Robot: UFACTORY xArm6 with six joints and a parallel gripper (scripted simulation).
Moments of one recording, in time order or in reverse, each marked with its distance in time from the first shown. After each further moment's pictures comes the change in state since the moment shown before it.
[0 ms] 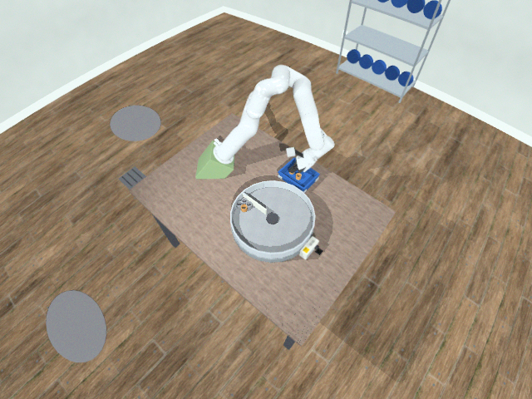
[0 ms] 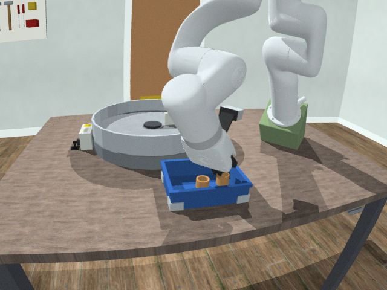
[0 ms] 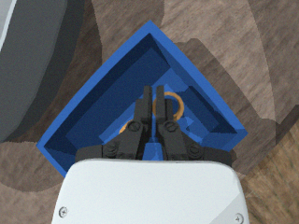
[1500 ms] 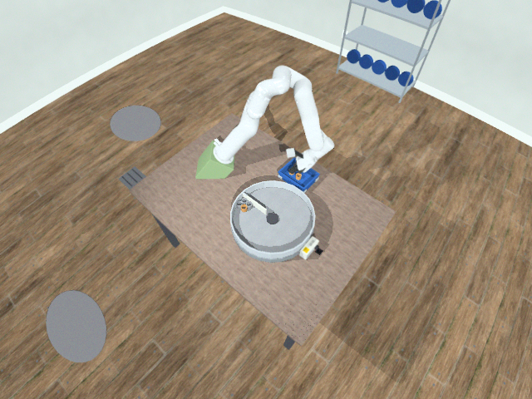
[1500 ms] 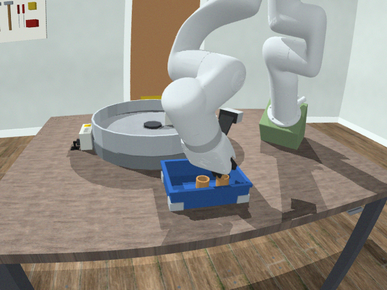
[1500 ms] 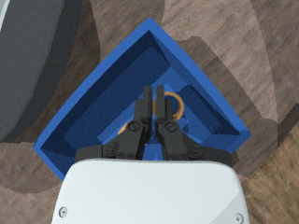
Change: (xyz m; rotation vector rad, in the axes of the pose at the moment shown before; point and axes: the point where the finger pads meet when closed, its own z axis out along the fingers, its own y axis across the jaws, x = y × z) arm -0.004 0.000 0.004 0.000 0.000 0.000
